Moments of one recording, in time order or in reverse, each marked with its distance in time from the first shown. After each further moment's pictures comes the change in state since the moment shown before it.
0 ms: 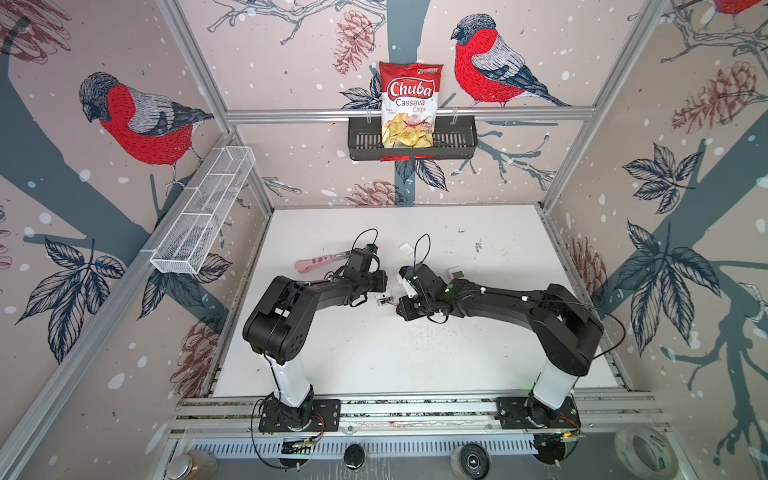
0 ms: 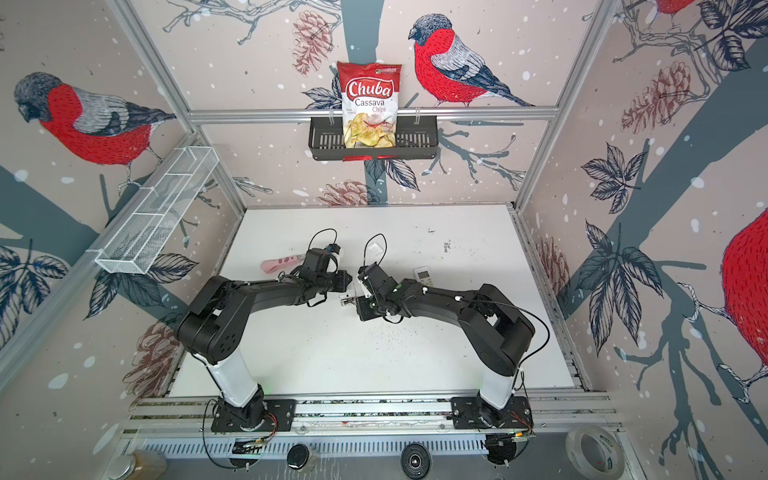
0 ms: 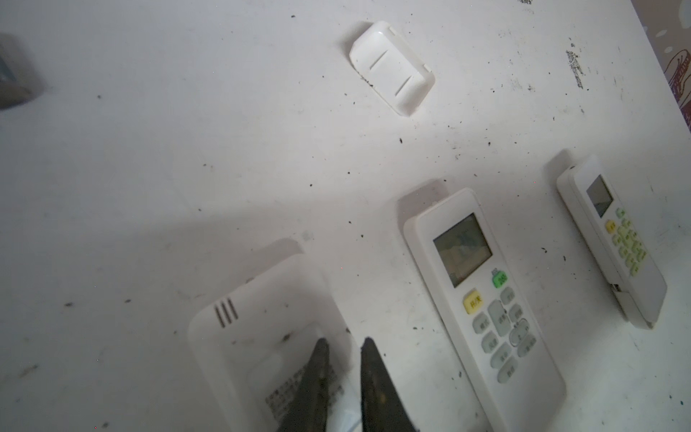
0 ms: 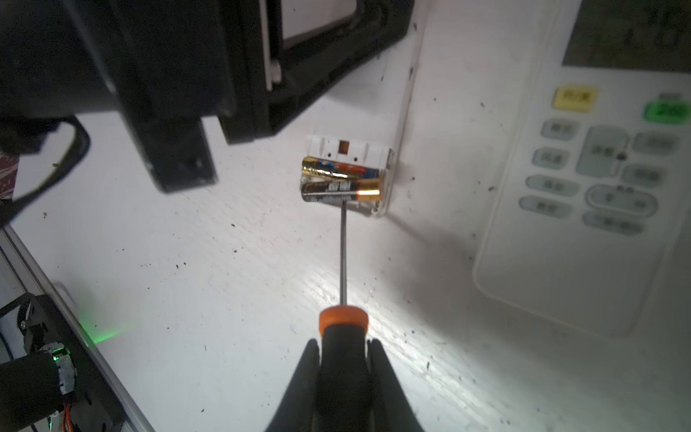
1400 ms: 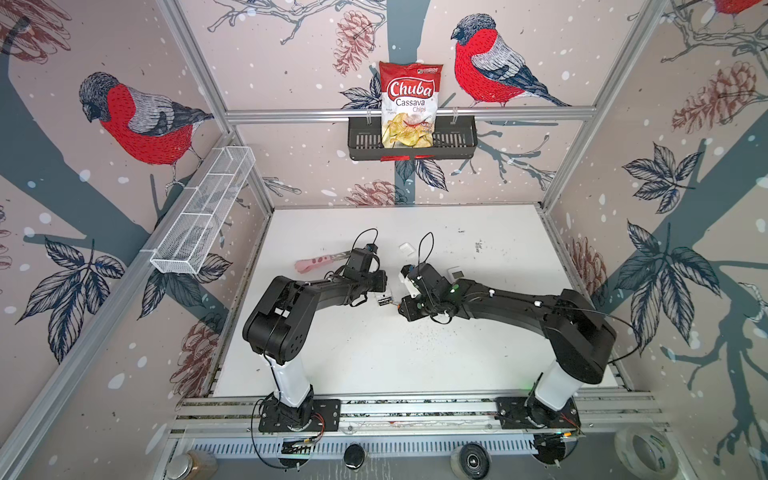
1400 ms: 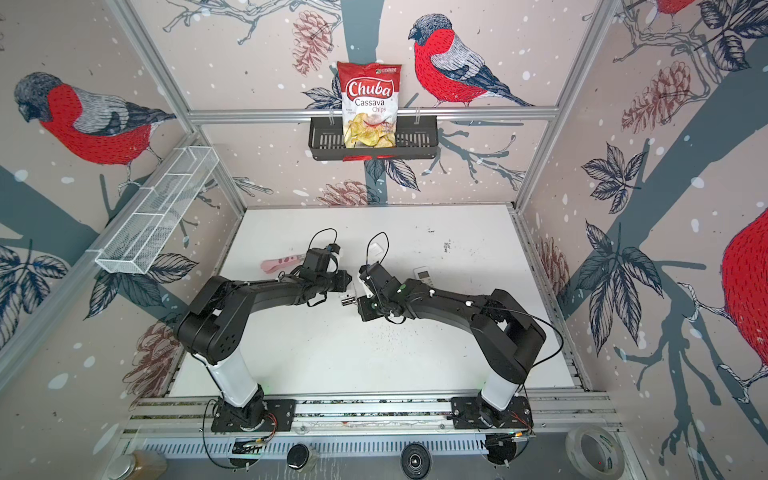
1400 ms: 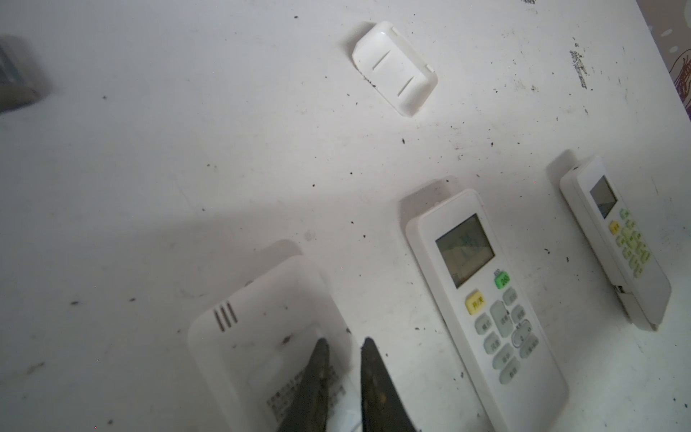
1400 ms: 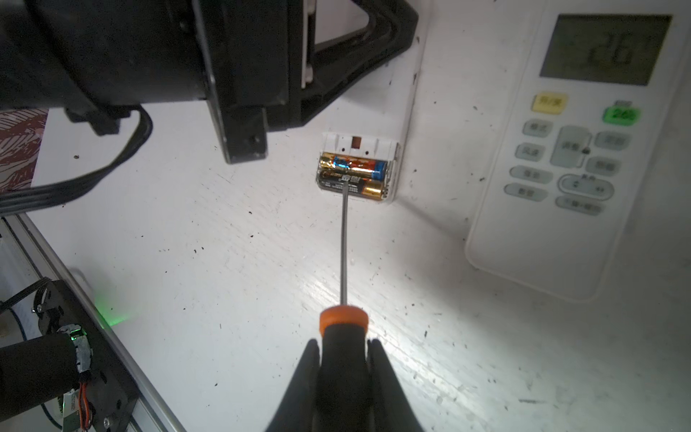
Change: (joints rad) left arm -0.001 -0.001 0.003 -0.006 -0.008 0.000; right arm 0.010 -0.079 -0.023 -0.045 0.000 -0.018
